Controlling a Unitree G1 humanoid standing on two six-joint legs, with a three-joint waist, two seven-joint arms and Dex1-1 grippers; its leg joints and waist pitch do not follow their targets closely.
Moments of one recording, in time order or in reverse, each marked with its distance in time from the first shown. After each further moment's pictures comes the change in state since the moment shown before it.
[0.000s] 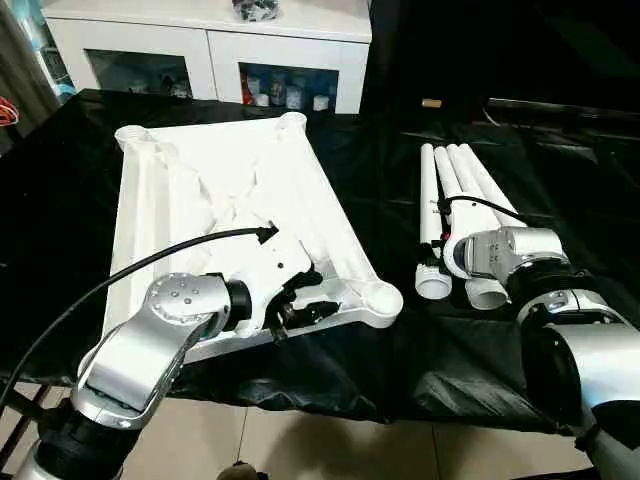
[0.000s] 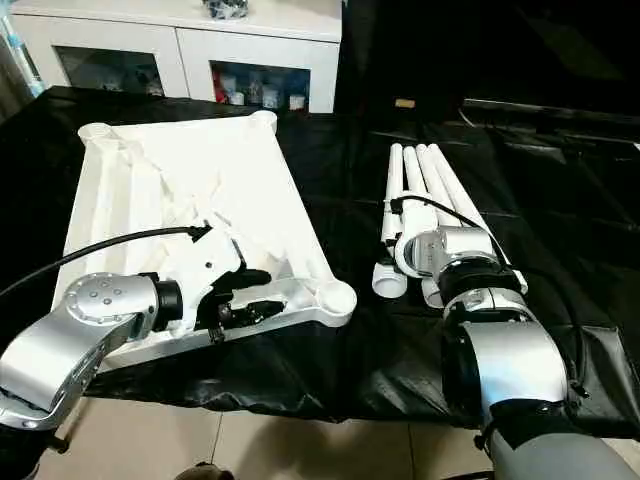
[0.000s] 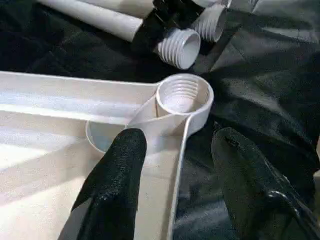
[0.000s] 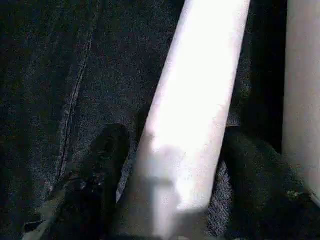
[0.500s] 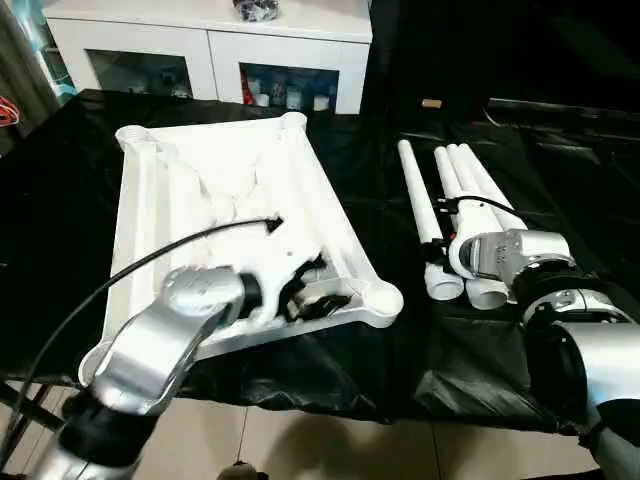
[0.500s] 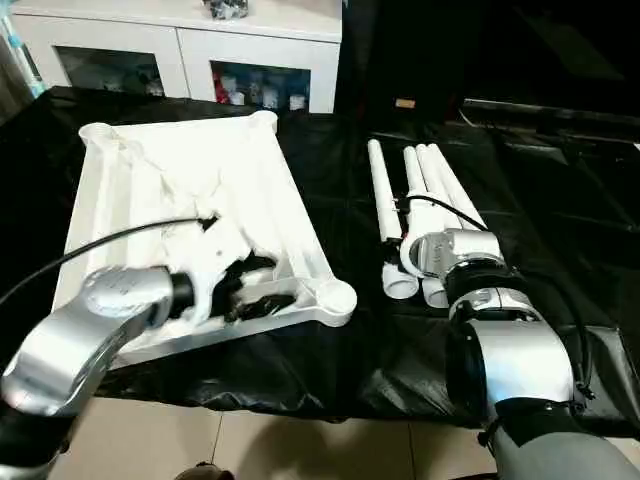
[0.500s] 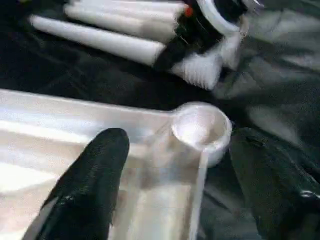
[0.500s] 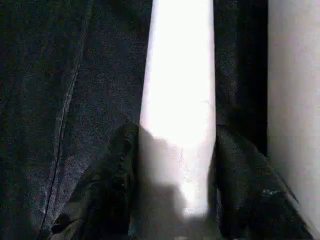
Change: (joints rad) left arm -0.067 -0.104 0.013 0.108 -0.001 -0.043 0.096; right arm 0.005 -0.022 -0.047 0.030 0.009 -0.042 0.029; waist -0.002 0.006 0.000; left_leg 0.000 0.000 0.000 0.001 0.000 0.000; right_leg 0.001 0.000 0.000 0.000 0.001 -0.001
